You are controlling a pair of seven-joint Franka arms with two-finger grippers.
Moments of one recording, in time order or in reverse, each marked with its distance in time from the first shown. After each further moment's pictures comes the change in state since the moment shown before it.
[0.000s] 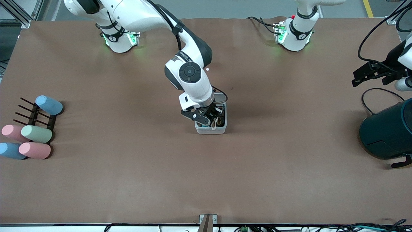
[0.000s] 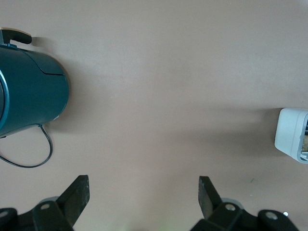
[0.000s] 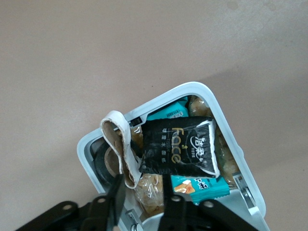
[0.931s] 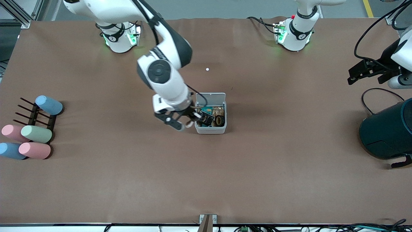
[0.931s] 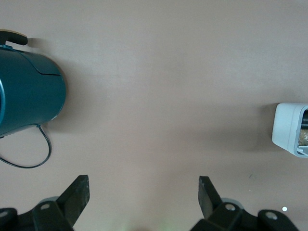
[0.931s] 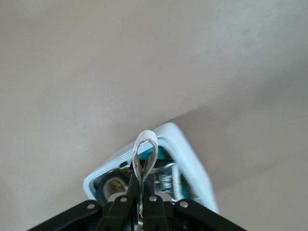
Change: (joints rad) left arm -0.005 -0.013 -0.009 0.000 0.000 -0.011 0.004; right arm -0.077 -0.071 0.002 -0.027 0.000 -0.021 -0.002
